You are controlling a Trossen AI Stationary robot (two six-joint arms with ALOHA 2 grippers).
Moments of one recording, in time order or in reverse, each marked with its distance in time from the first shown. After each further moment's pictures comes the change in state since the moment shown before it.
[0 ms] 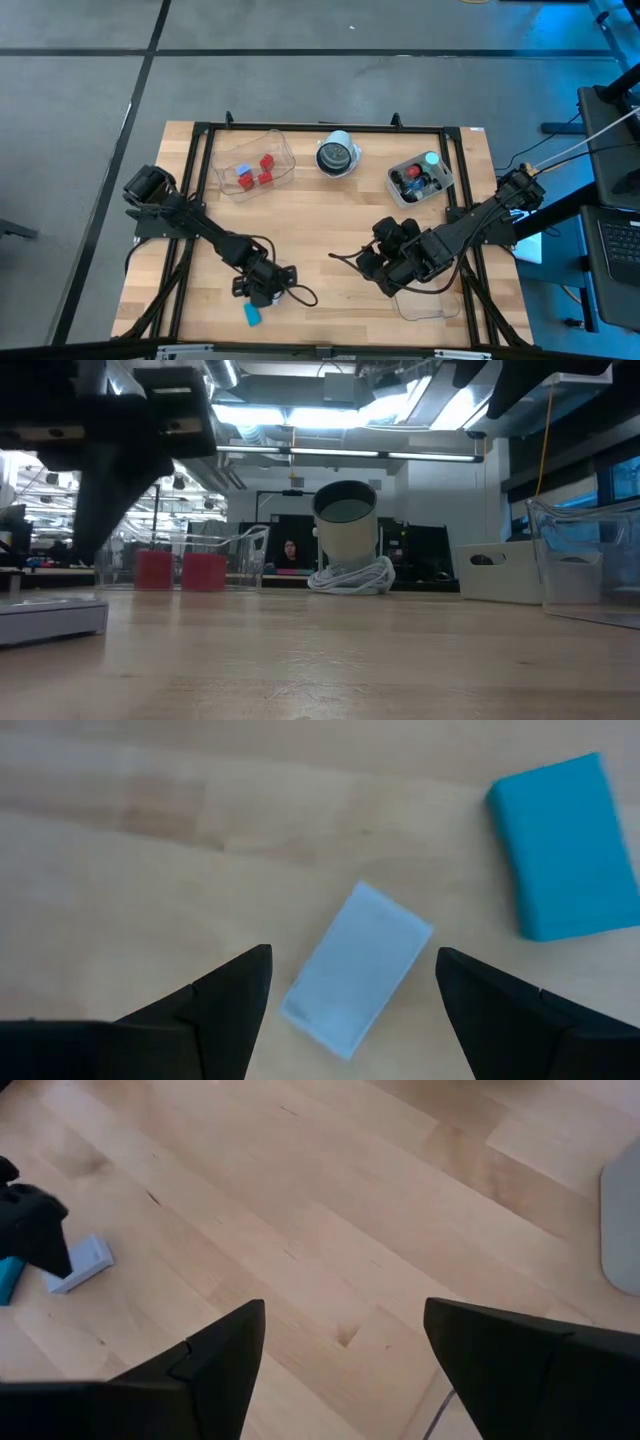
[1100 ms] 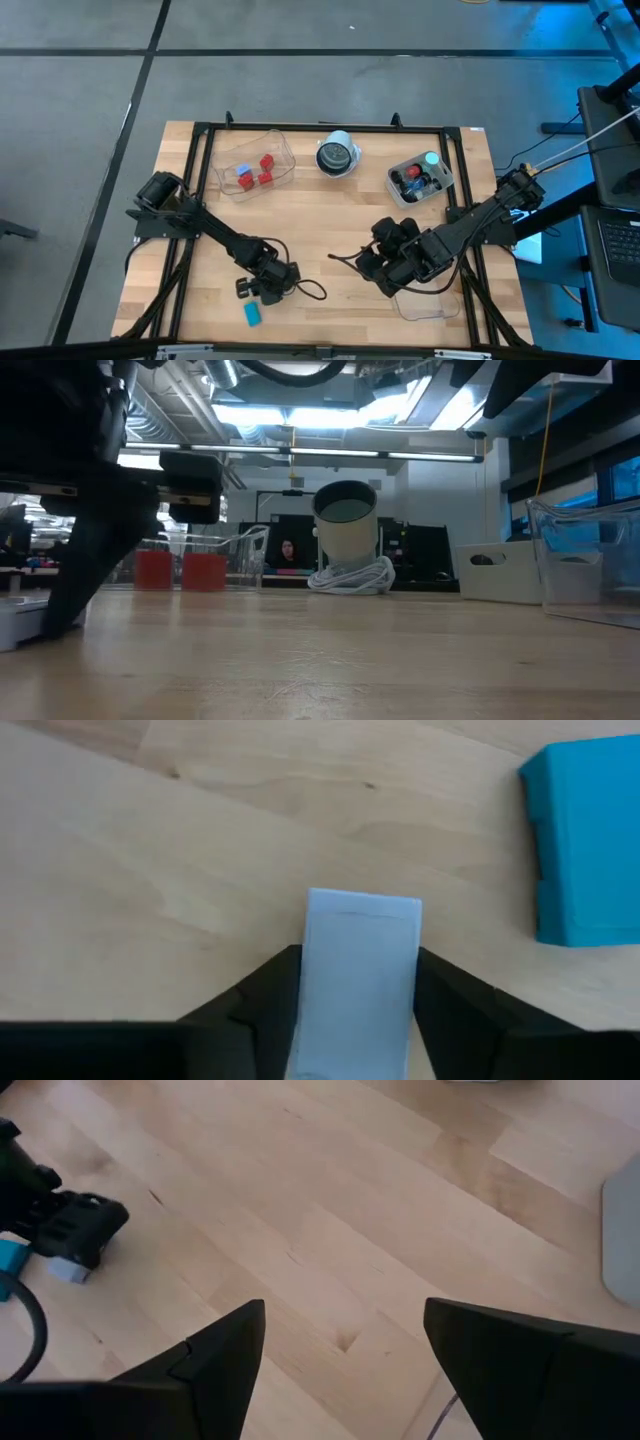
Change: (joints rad) left arm 0.051 0.118 0.038 -0.041 0.061 -0.111; right arm 0.000 0.002 -0.001 0.011 0.011 -0.028
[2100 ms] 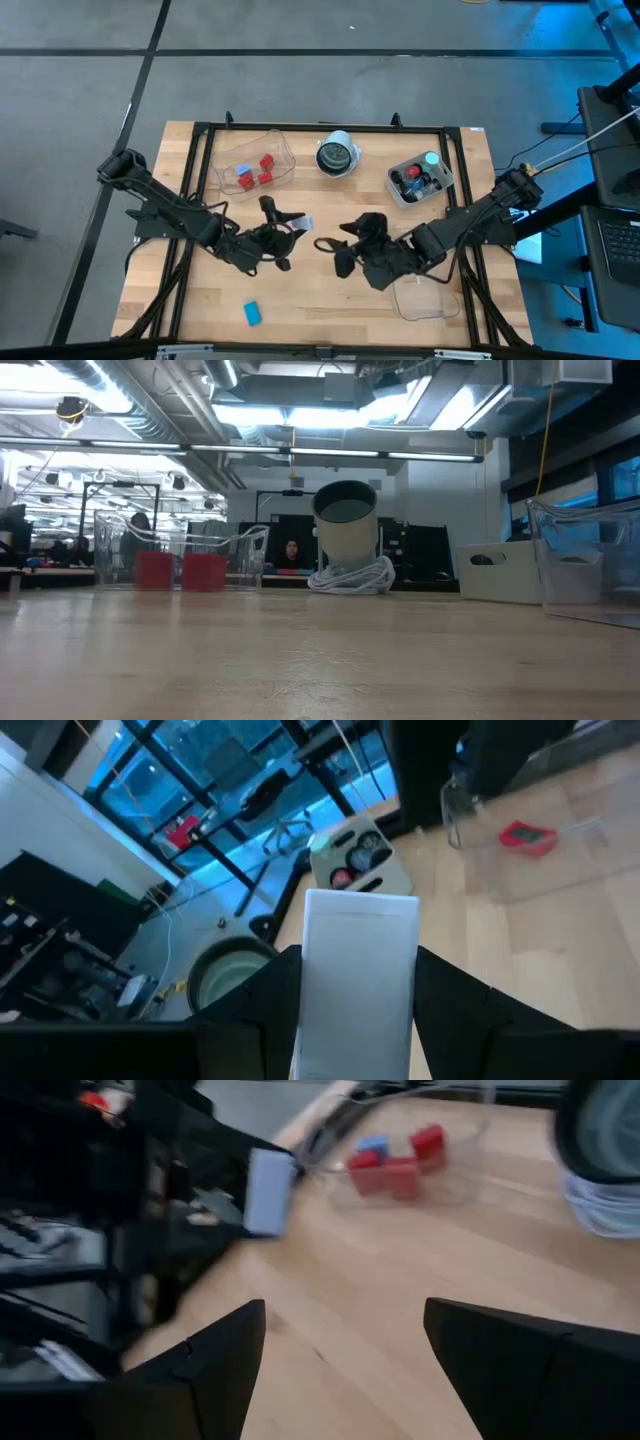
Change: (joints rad) left arm -0.054 -0.424 -0.001 0.344 -1.210 -0.511; right arm -0.047 0.008 0.000 0.551 0.259 -0.272
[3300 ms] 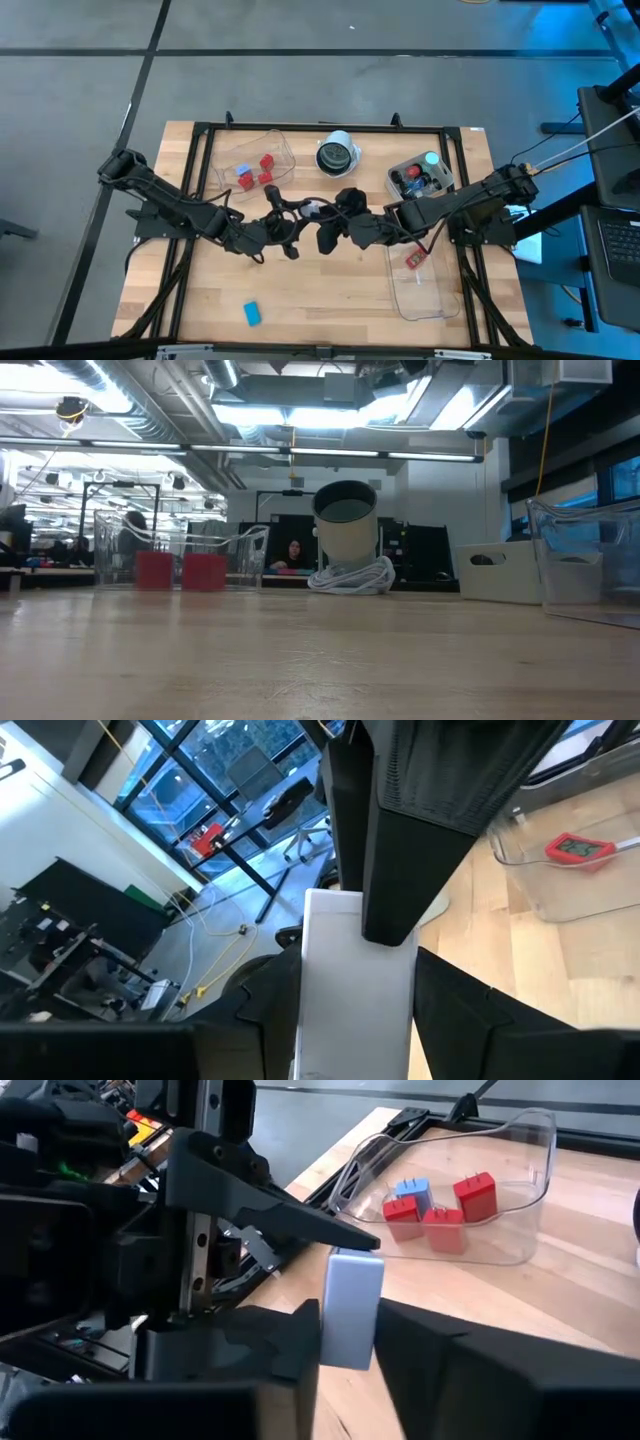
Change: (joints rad) left arm 0.089 0.007 0.000 0.134 0.032 0.133; right arm -0.191 0.006 0.000 0.274 -0.194 -0.294
